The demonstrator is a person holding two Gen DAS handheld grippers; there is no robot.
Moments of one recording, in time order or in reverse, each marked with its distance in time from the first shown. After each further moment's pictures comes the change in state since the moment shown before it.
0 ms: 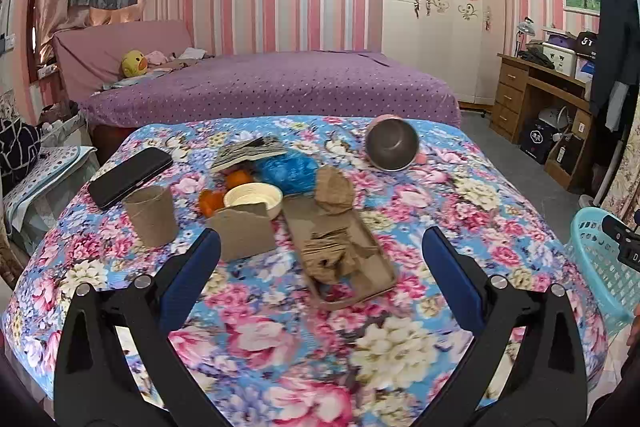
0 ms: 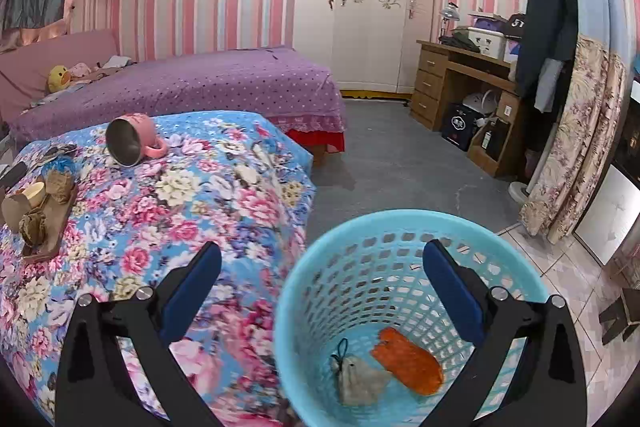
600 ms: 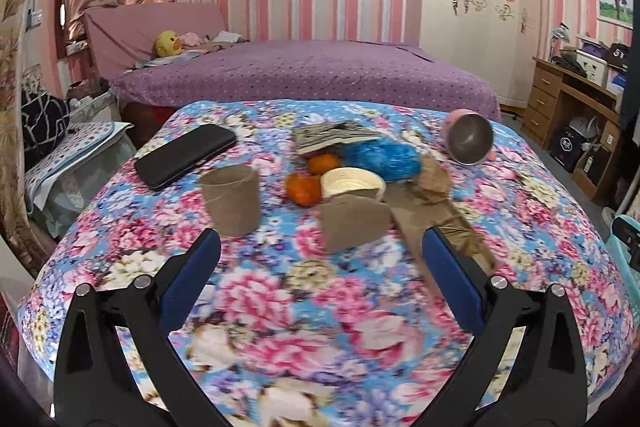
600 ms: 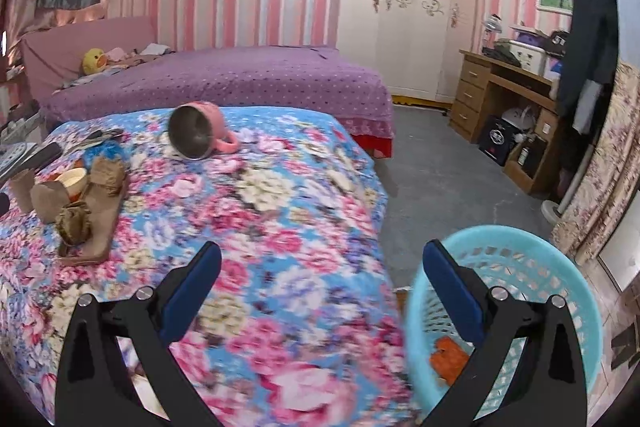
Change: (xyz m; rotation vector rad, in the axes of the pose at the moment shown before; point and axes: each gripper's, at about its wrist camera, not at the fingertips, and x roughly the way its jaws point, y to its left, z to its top) left arm 0.010 0.083 -0.007 -0.072 0.038 0.099; right arm 0.003 0.086 0.005 -0.087 -0.006 0.113
